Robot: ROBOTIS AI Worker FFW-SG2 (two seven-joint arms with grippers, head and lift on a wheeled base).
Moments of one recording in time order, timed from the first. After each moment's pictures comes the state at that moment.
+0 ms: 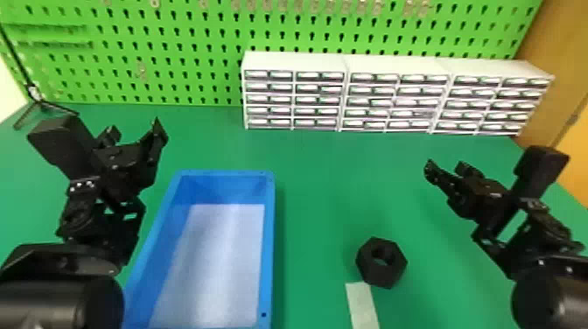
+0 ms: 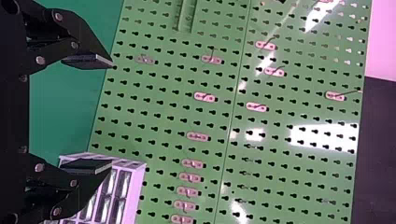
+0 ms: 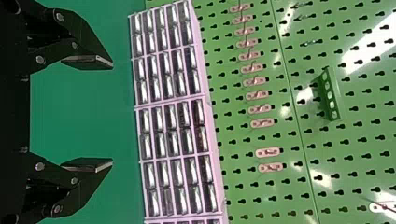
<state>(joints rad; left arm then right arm) 0.02 0.10 0.00 -1.92 0.27 0.19 0.18 -0.04 -0.08 -0.25 -1.80 -0.22 0.43 0.31</state>
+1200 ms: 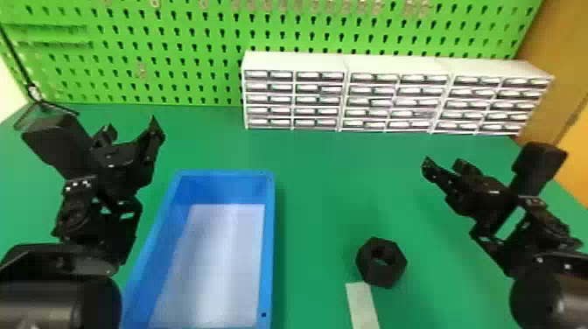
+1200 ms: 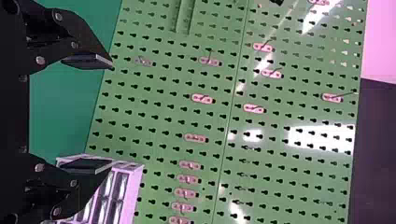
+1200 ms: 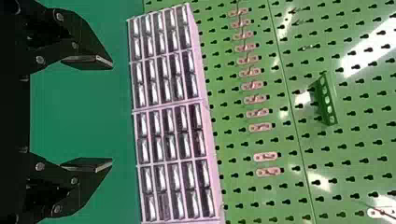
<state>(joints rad) 0.02 0.10 0.01 -1.93 0.26 0.19 0.18 -0.04 -0.08 -0.24 -1.81 -0.22 0.43 0.31</state>
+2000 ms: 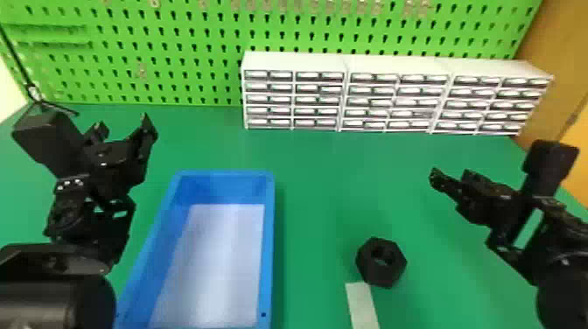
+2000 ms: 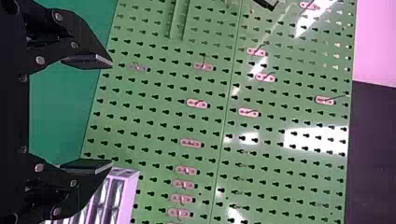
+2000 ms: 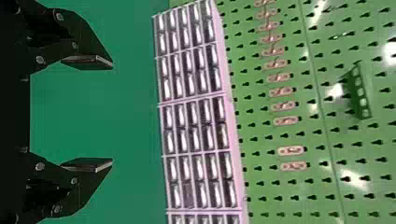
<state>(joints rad) 0.03 0.10 0.03 -1.94 0.24 0.19 0.18 0.00 -0.07 -0.28 -2.00 -0.17 0.73 0.31</state>
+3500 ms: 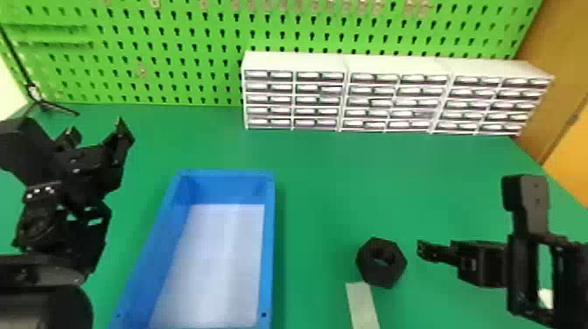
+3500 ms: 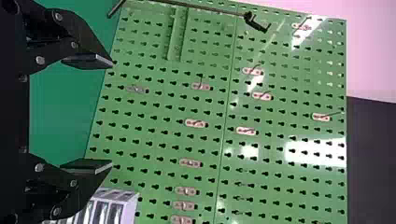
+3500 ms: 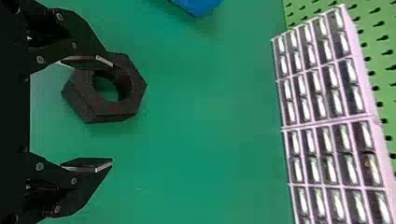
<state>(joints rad) 0.07 0.10 0.10 -1.99 0.23 0.22 0.18 0.09 -0.15 -0.23 -2.33 -0.21 1.46 0.31</state>
